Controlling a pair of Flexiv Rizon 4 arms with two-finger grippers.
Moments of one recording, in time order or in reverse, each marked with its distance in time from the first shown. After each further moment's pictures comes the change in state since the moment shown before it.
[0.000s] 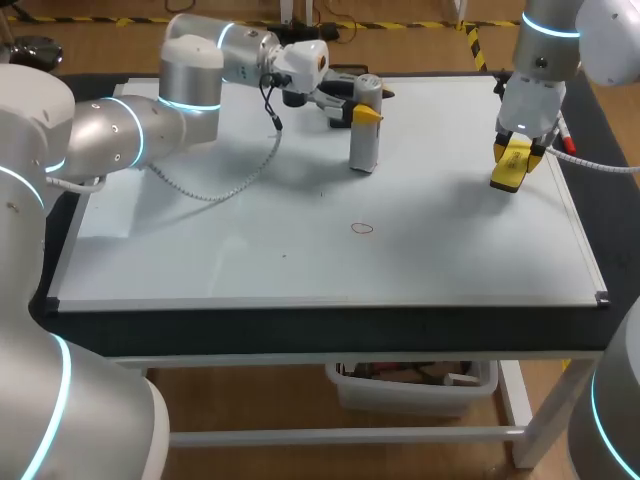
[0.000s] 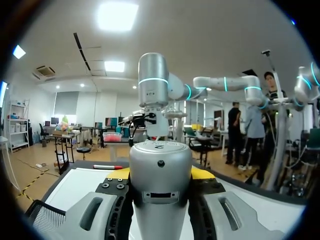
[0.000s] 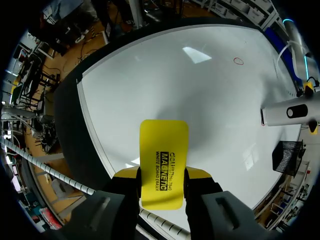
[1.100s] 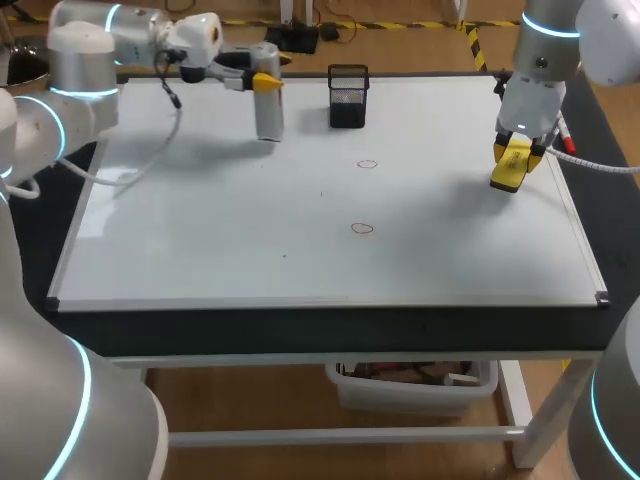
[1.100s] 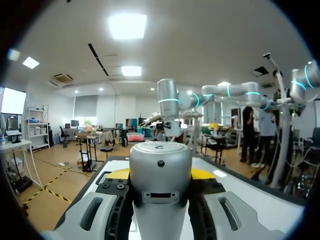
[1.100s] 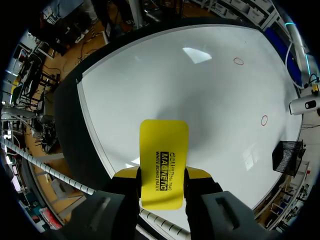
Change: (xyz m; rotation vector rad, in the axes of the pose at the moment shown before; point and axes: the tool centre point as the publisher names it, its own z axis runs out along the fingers) left arm 0.012 -0.029 -0.196 -0.014 -0.185 0.027; right arm 0.000 0.000 0.000 0.000 0.000 0.000
